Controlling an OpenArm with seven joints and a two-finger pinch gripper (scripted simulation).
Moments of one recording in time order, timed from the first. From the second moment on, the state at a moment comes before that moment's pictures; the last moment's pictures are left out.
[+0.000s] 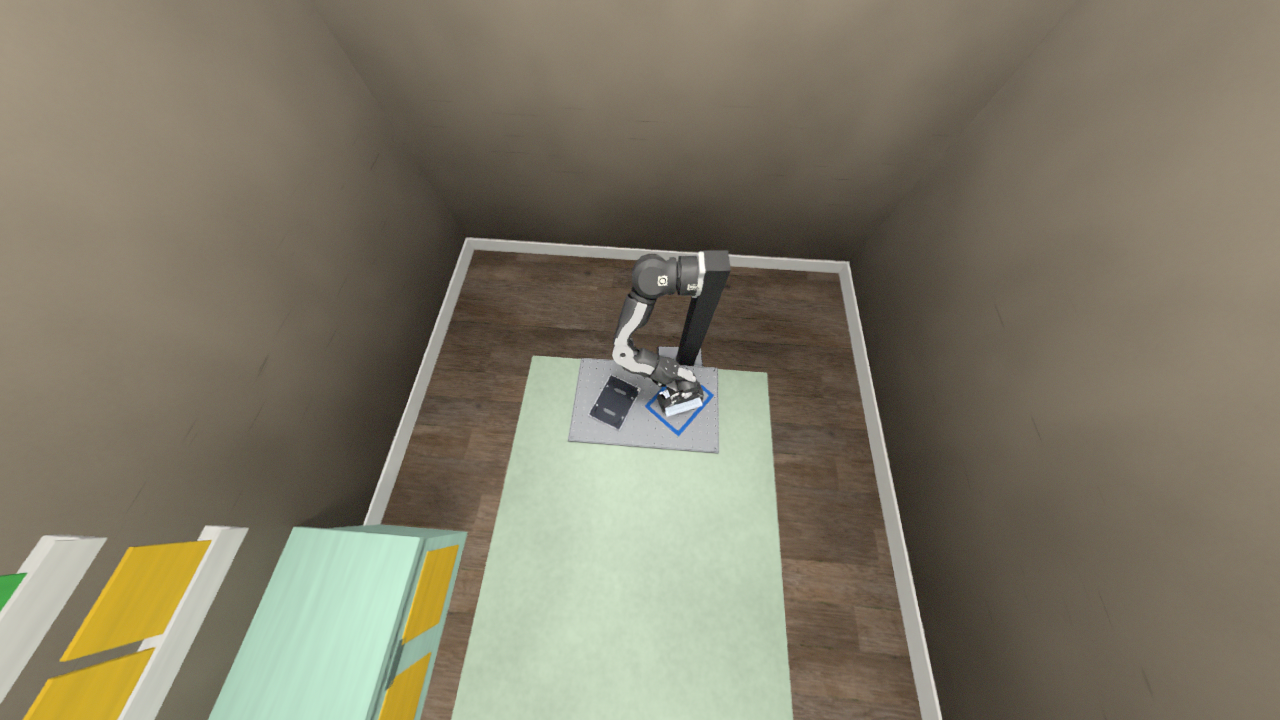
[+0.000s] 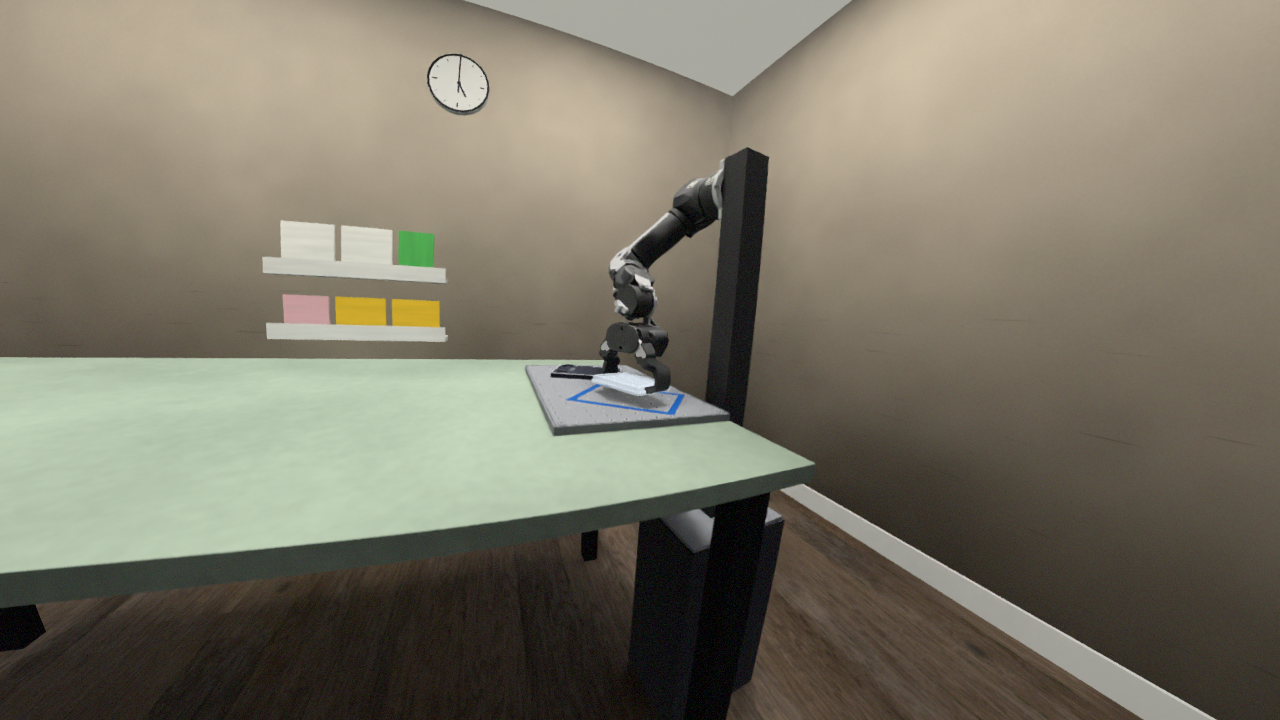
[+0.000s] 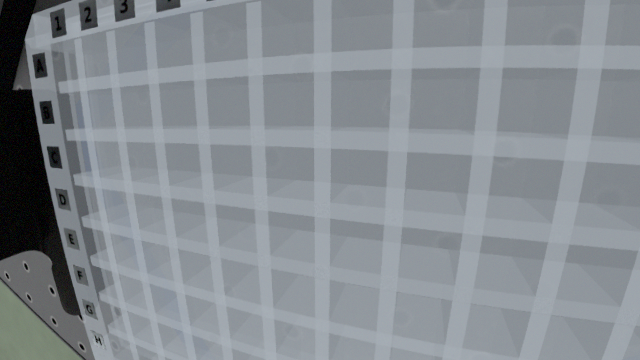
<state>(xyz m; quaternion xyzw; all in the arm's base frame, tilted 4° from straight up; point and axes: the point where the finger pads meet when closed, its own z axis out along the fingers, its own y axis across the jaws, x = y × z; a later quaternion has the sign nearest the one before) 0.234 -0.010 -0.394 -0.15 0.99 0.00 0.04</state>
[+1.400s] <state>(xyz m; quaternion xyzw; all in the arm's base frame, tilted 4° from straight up) 0.231 -0.010 -0.390 -0.15 0.99 0.00 0.03</state>
